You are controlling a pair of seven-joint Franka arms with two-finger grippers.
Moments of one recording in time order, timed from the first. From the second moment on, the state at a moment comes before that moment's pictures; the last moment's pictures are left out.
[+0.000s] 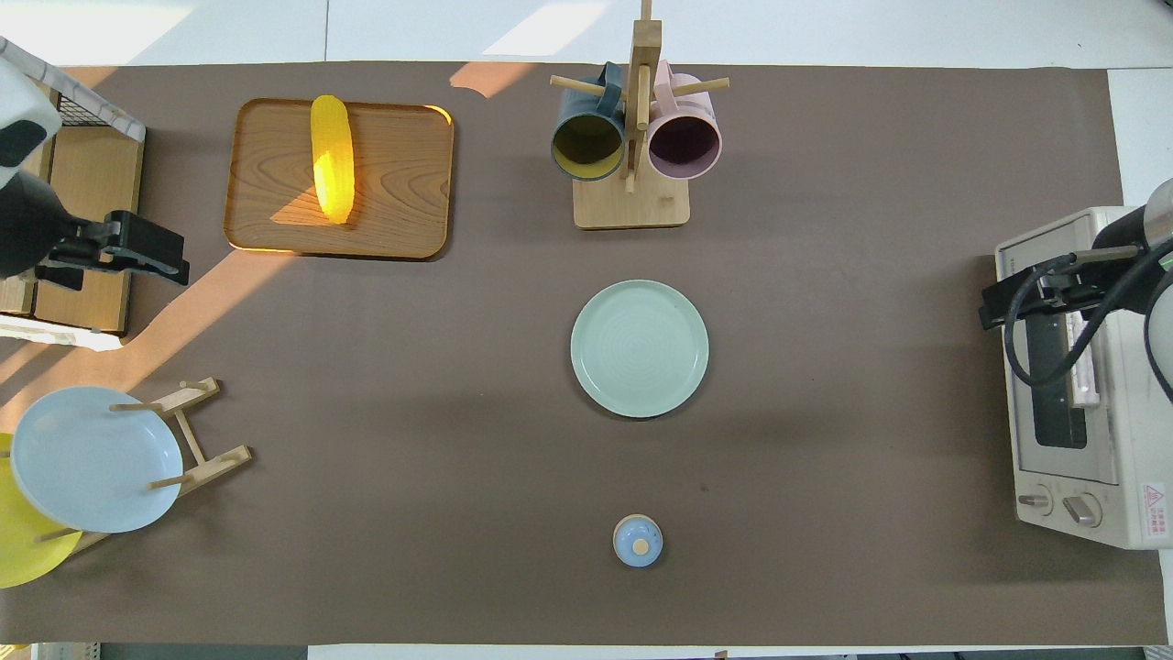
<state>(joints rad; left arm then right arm) -0.14 0.03 0.01 -1.52 -0.03 1.47 -0.09 -0.03 0.01 0.03 -1.65 0.01 1.51 -0.08</state>
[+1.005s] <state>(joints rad) -0.09 -0.03 -0.06 -1.64 -0.03 1.52 -0.08 -0.03 0.00 0.03 -1.64 0.01 1.52 -0.08</state>
